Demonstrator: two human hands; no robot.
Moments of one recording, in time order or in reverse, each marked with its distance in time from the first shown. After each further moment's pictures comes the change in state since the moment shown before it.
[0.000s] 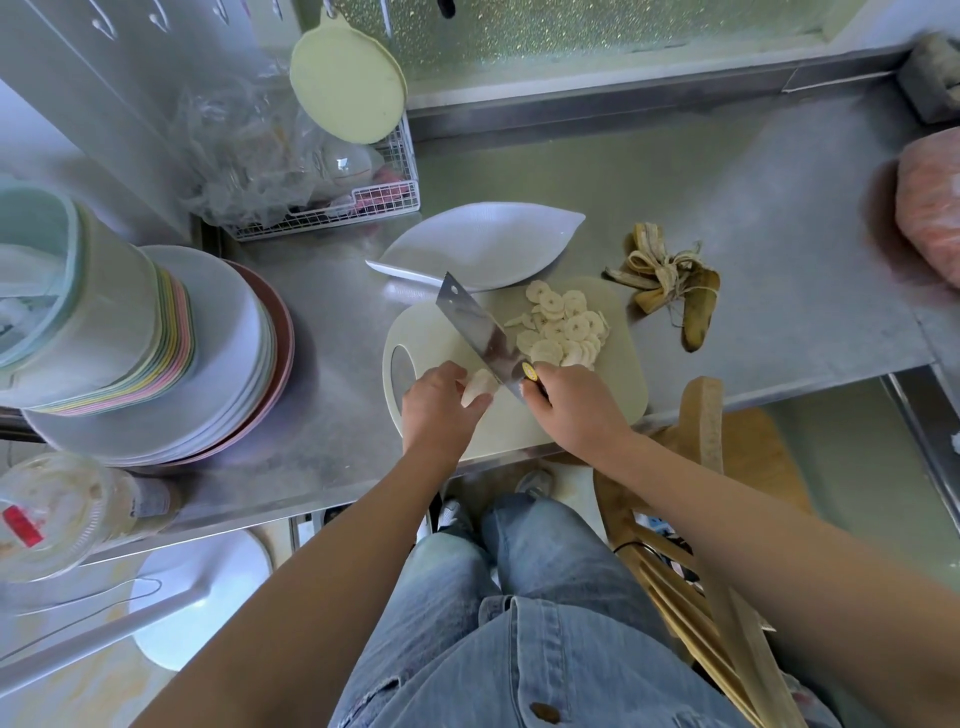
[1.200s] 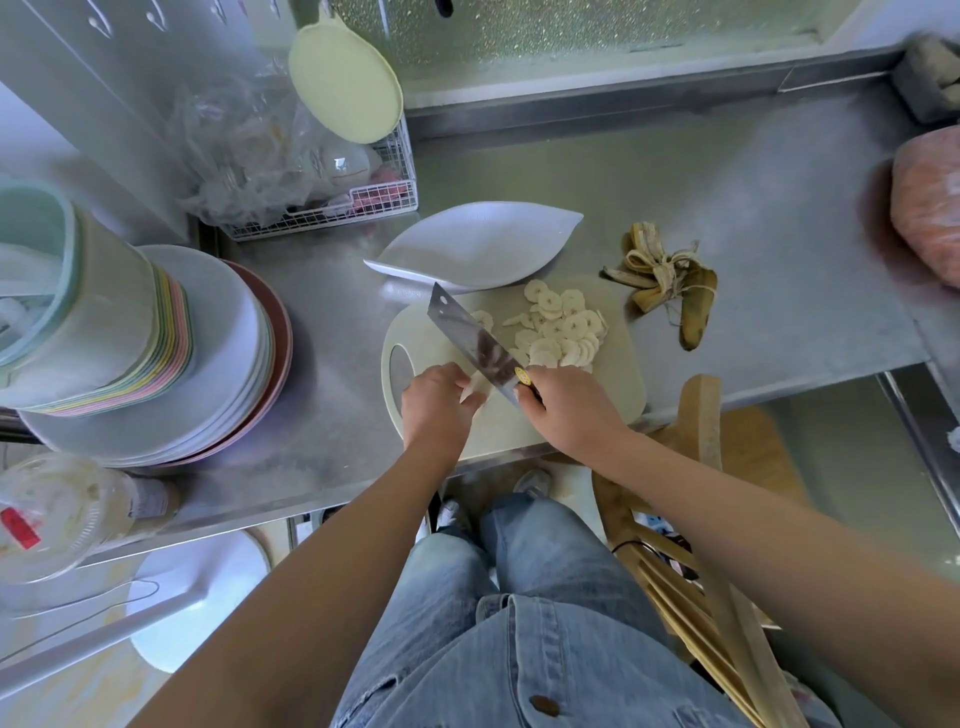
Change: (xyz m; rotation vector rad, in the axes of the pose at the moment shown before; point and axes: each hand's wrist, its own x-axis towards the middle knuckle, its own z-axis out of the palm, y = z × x) left_hand 0.003 0.002 -0.001 -0.030 -0.031 -0.036; right_hand -0.001 -0.007 -0.002 -0.031 -0.053 -0.023
